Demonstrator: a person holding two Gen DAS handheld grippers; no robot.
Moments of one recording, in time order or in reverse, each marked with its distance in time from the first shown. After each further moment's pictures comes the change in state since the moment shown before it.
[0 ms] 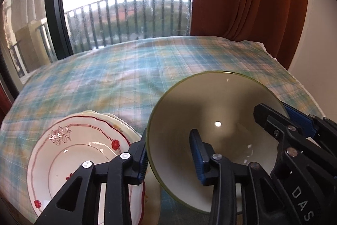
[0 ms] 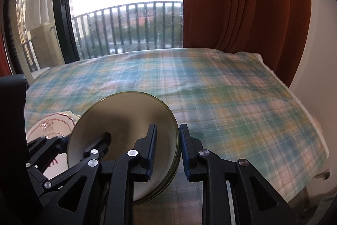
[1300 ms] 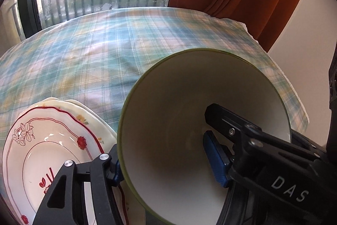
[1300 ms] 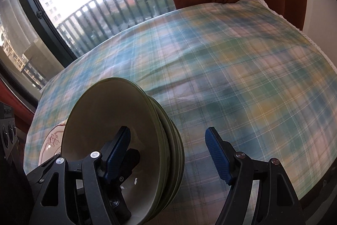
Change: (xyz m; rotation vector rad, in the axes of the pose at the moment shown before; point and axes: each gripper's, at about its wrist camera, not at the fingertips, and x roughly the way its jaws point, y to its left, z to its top) left arm 0.030 0.004 0.010 -0.011 0.211 -0.204; right arm 0.055 -0.026 -0.003 0.273 0.232 0.133
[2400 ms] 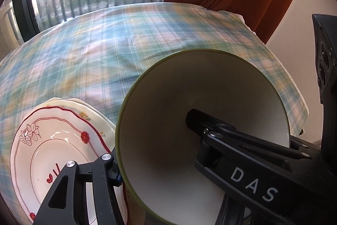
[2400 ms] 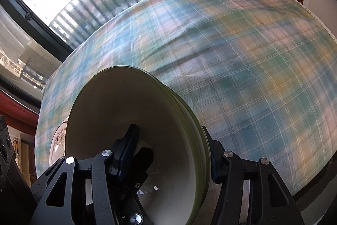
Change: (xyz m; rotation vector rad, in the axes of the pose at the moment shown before) left arm -0.009 -0.003 0.000 0.040 0.046 0.002; right arm 0.008 0.012 0.000 0.082 0.141 -0.010
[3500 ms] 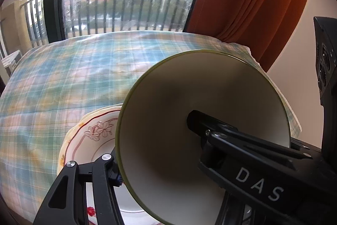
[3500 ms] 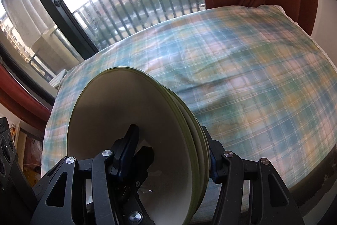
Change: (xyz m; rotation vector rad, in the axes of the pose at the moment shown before) left arm -0.076 0.078 -0.016 -0.089 -0.153 -0.005; right arm -0.036 0.116 -0.021 -0.132 -0.084 0.011
